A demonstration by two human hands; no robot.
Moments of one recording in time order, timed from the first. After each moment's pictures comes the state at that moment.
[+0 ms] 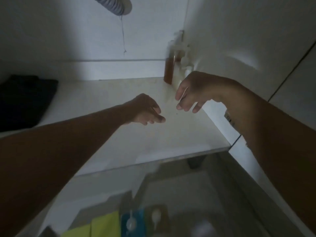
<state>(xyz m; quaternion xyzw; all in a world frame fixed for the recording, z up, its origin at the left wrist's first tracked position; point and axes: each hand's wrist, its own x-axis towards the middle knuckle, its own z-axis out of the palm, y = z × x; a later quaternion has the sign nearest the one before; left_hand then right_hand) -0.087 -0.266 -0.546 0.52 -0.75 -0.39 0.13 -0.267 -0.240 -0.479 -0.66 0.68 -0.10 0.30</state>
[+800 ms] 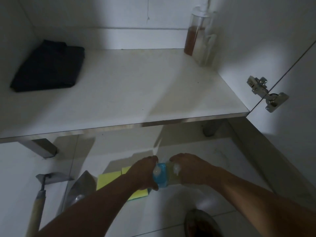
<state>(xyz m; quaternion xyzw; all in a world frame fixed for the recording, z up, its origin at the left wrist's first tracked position) -0.005 -0.085 -0.745 0.54 -0.79 -0.29 -0.07 -0.208 -0.080 -0.739 -0.78 0.56 0.09 0.27</state>
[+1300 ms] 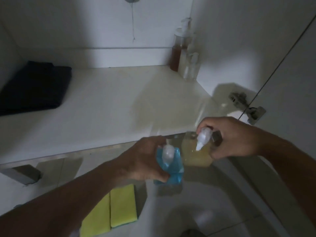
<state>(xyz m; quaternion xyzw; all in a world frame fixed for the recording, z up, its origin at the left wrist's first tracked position) -0.029 -0.107 -0.602 0.47 -0.80 -0.36 0.10 -0.283 -0.089 -0.546 -0.74 0.61 -0.07 0.28</state>
